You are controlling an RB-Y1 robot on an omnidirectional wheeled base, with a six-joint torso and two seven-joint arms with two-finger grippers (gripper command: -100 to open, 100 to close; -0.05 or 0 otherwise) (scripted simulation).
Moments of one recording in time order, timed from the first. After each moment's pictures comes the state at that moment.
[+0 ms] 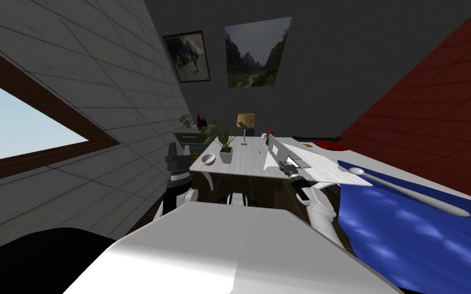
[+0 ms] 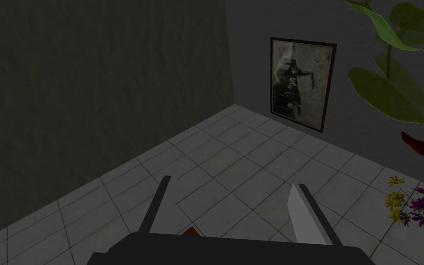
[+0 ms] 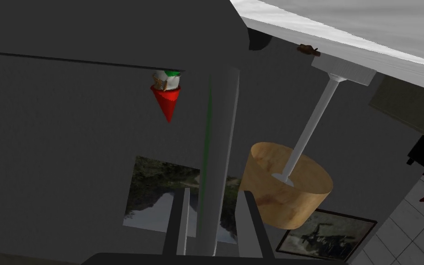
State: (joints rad) left arm 0.53 -0.03 0.07 -2.32 0.01 -0.59 0.06; right arm 0.03 -0.27 -0.51 -1.36 1.17 -0.57 0.39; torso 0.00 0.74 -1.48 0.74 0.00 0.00
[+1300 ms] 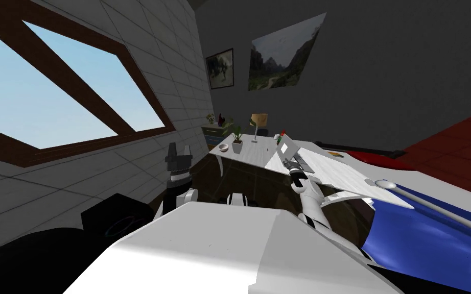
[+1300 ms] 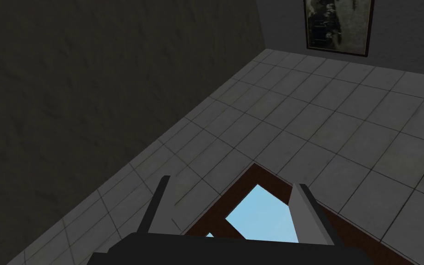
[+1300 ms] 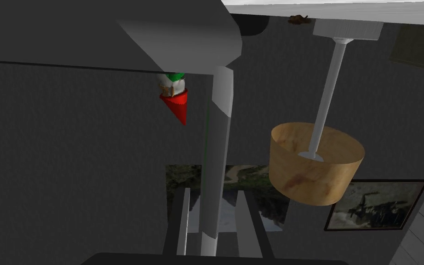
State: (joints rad) left arm 0.53 -0.03 0.07 -2.32 0.01 -0.59 0.06; right arm -0.19 -0.31 -0.59 -1.09 1.04 -0.38 0.38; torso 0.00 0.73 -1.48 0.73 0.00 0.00
